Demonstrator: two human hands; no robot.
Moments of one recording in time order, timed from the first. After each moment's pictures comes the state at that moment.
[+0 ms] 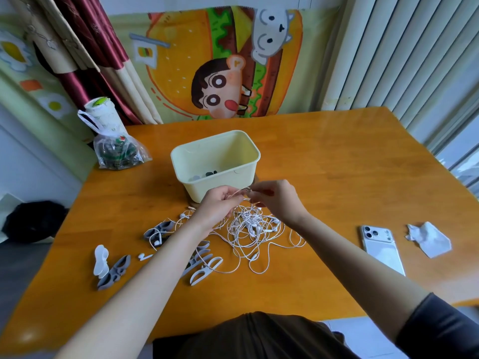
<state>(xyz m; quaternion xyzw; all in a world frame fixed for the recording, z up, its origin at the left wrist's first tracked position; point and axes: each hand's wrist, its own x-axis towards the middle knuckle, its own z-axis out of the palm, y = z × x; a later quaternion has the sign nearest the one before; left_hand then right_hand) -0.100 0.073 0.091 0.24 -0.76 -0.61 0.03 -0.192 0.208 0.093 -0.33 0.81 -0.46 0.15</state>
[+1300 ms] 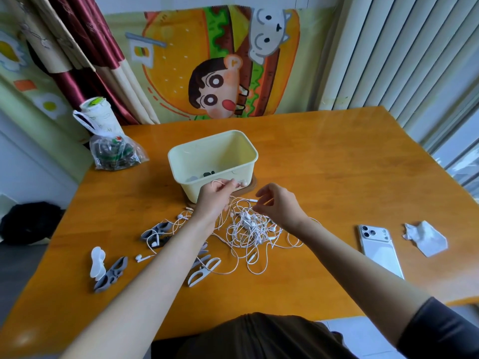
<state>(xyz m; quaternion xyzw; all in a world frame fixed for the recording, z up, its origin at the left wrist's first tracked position) -0.110 0.082 0.101 0.31 -0.68 -0.66 0.12 -0.195 0.214 0.079 -0.28 0.85 -0.41 0.19</state>
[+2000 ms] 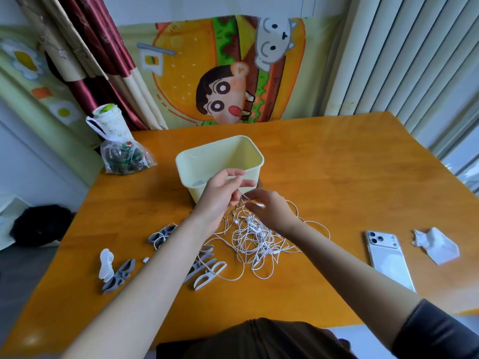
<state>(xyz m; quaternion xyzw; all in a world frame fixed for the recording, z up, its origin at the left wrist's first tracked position) -0.104 0.082 0.131 0.22 -0.64 -0.73 0.11 -0.181 0.192 0.083 -0.34 0.83 -0.42 0.16</state>
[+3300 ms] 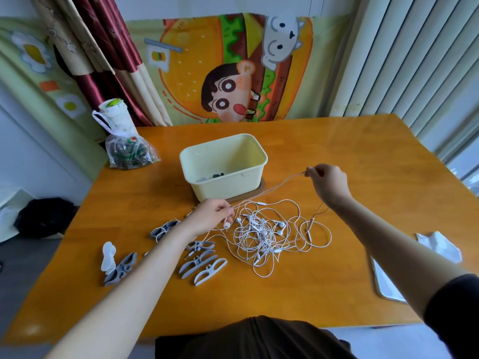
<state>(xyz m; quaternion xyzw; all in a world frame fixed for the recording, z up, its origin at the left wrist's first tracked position) -0.081 0.048 0.084 0.23 -0.85 -0.47 -0.07 -0.264 0.246 0.097 -0.17 0.92 -0.35 0.03</state>
